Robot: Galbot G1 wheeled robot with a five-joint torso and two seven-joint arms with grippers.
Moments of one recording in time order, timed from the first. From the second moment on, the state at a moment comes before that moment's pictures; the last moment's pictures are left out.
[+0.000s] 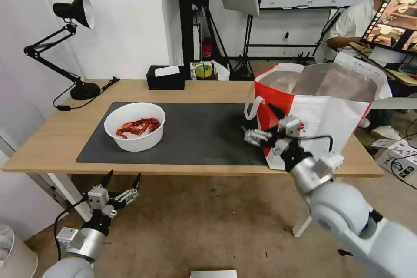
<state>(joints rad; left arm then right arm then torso) 1.67 -1.01 -0.57 -1.96 -0.56 -0.28 0.01 -1.22 0.75 0.20 2.23 0.62 0.00 0.21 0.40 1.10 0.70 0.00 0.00</state>
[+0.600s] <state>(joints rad) 1.67 -1.01 -0.57 -1.93 -0.55 -0.31 0.02 -1.60 0.94 0.28 2.07 0.32 0.23 0.19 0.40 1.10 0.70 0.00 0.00</state>
